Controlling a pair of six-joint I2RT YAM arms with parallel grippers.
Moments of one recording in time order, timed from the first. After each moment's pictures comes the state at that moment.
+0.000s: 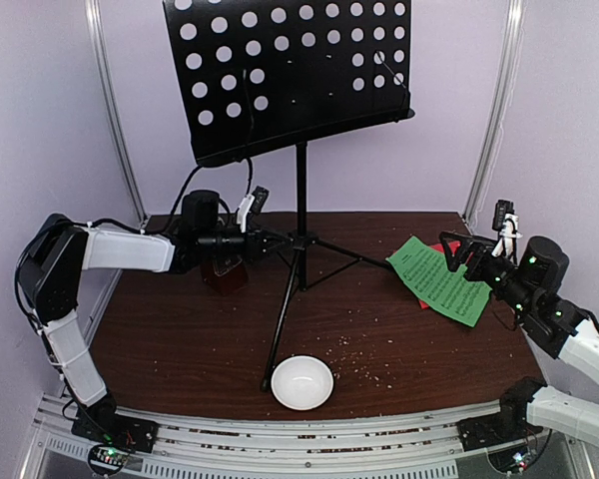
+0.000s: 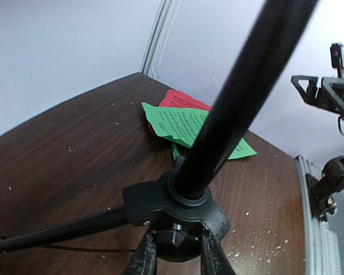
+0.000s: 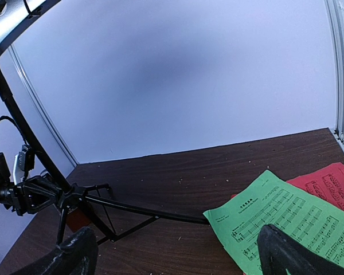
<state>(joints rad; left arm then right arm) -0.56 1.81 1.12 0.41 0.67 -0.16 0.40 0.66 0.49 0.11 0.07 0.37</state>
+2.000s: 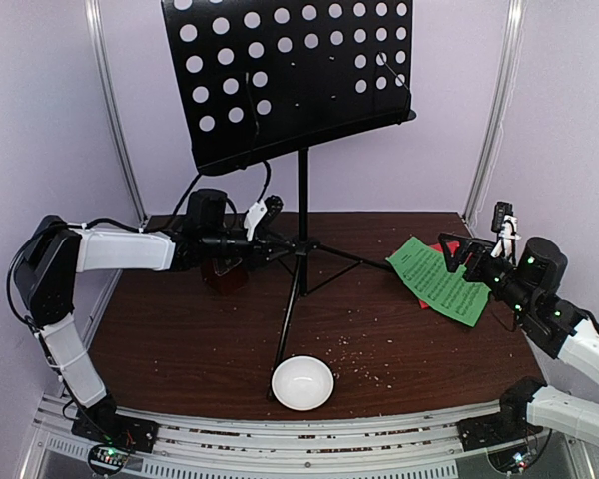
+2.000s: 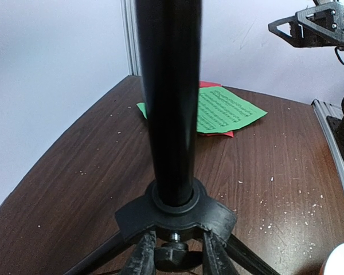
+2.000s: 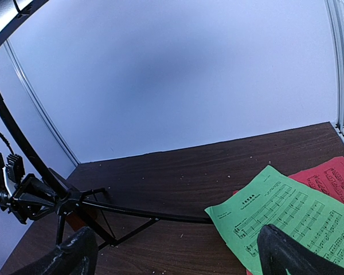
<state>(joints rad) -0.60 1.77 1.15 0.26 0.63 0.25 0.40 0.66 0.48 0.11 0.06 0.39</state>
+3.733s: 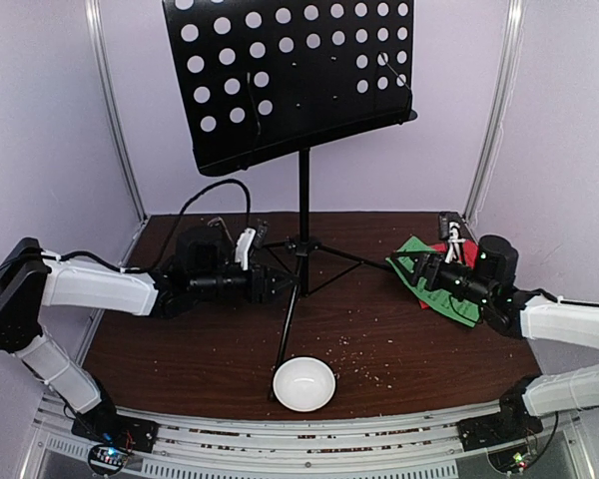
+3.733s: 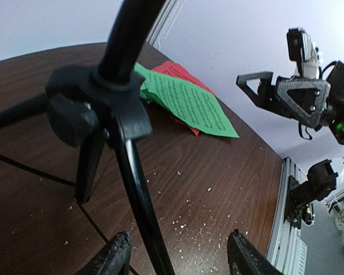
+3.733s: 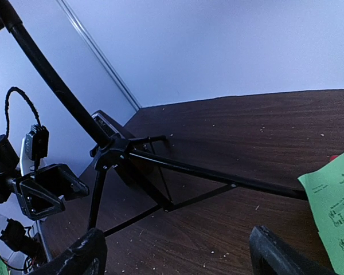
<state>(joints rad) -0.78 1.55 0.81 0.44 0.35 -0.40 0.44 1.10 0.46 0.49 -0.31 0.48</state>
